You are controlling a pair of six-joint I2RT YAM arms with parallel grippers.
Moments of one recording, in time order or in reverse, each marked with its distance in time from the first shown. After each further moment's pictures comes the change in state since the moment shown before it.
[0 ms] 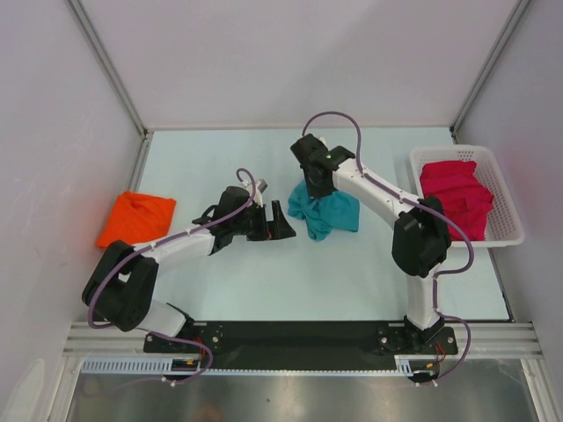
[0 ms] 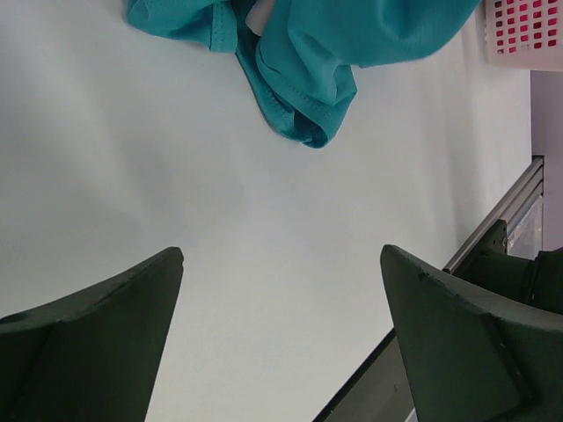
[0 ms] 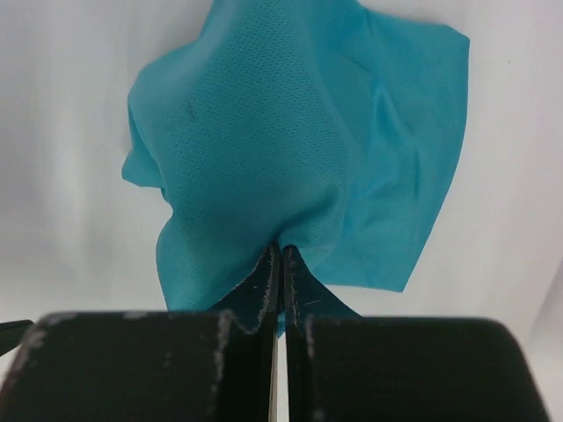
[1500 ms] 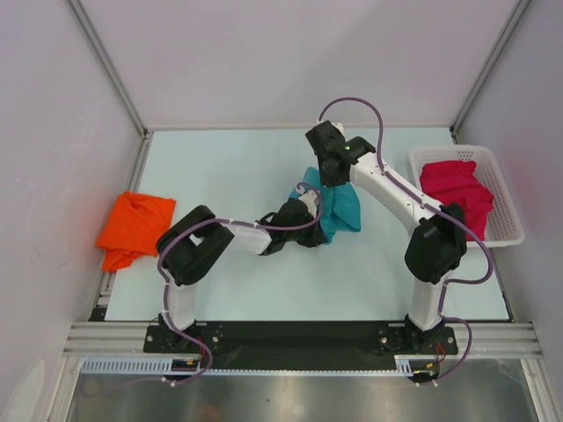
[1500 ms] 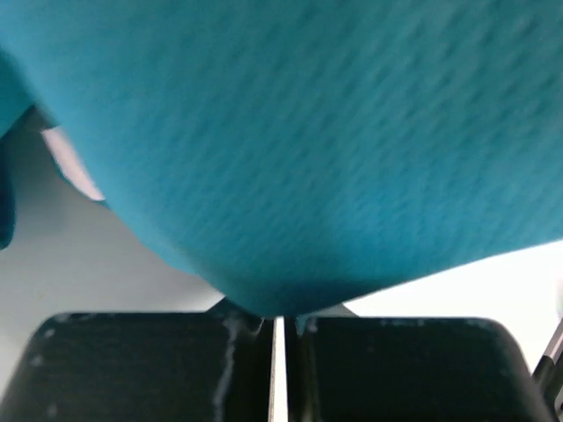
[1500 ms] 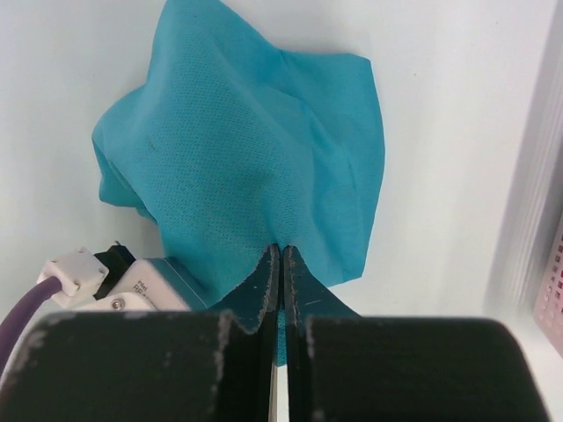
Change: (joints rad) left arm -0.287 0.515 0.243 0.341 -0.212 0.058; right arm -0.055 -0.100 0.014 -0.057 0.048 0.003
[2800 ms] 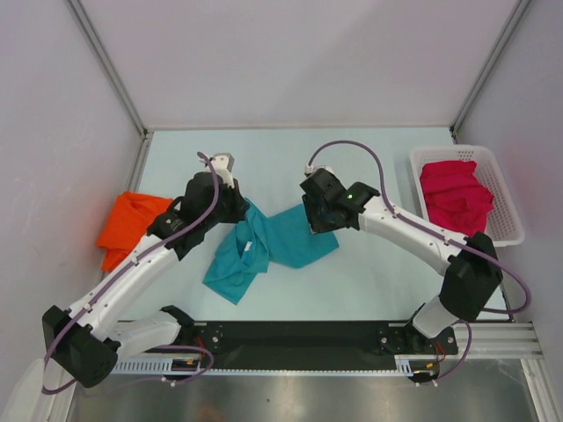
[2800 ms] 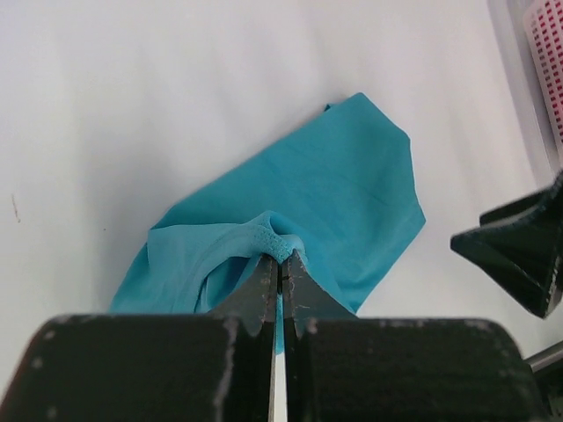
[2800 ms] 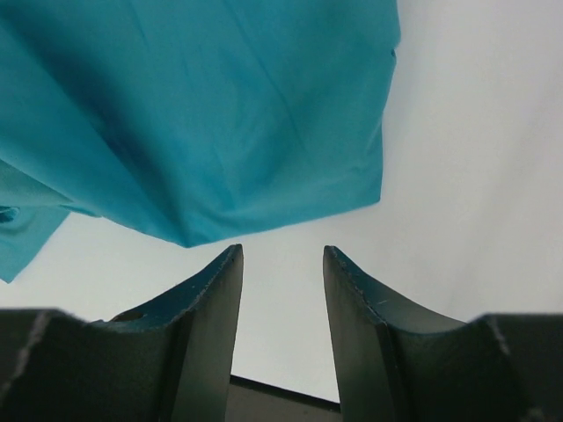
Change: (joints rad) left arm 0.262 -0.891 -0.002 -0.831 -0.283 0.107; right arm 0.203 -0.290 -0.430 0.124 -0.159 0.100
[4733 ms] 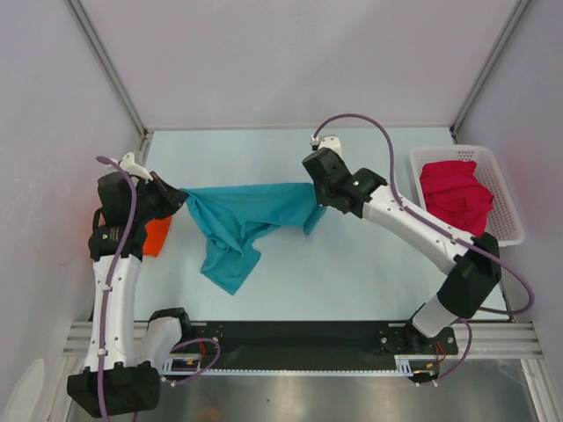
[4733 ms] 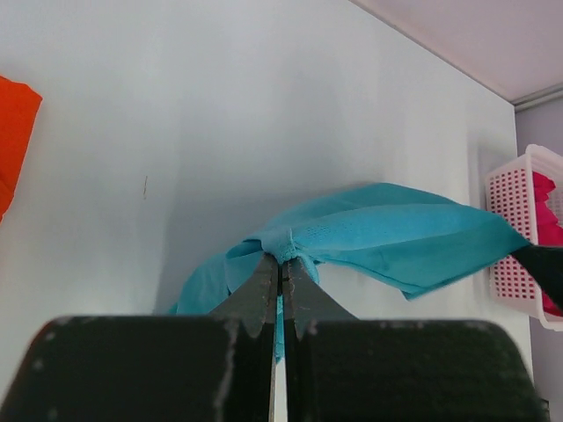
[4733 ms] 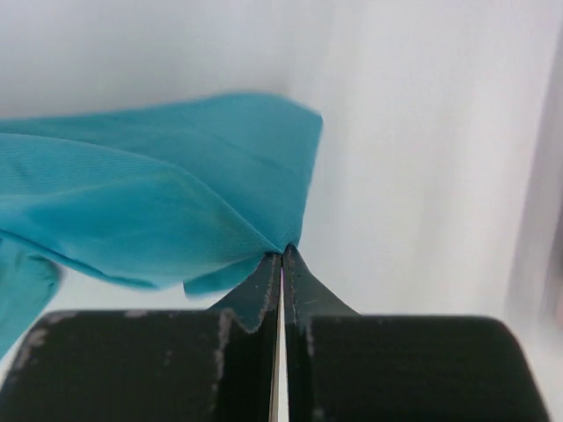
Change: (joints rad) left arm 0.713 -0.173 0.013 -0.130 0.437 -0.021; right arm -0.046 0.036 0.102 0.090 0.229 -0.085
